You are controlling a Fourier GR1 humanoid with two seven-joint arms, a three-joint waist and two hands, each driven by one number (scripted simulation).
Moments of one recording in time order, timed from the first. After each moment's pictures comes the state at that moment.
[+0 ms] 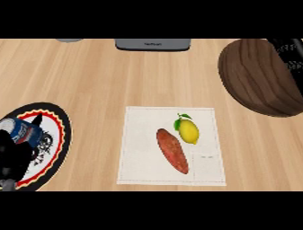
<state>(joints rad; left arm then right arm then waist) 0.01 0.56 -0.24 -1.29 0.42 0.21 0.05 -0.41 -0.56 0.07 -1.59 -0.12 0.10 -0.13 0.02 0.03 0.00</state>
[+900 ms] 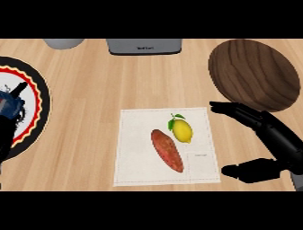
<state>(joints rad) -0.05 0.60 -0.14 -1.55 0.33 0.32 0.04 -0.16 -0.59 0.34 -1.82 0.16 0.10 -0.05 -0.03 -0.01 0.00</state>
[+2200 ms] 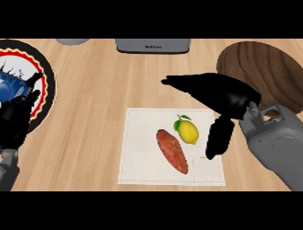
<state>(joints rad) -0.15 0.47 -0.10 -1.51 0.22 0.26 0.08 -0.73 -0.43 0.46 -1.63 0.14 0.64 0.58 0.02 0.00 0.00</state>
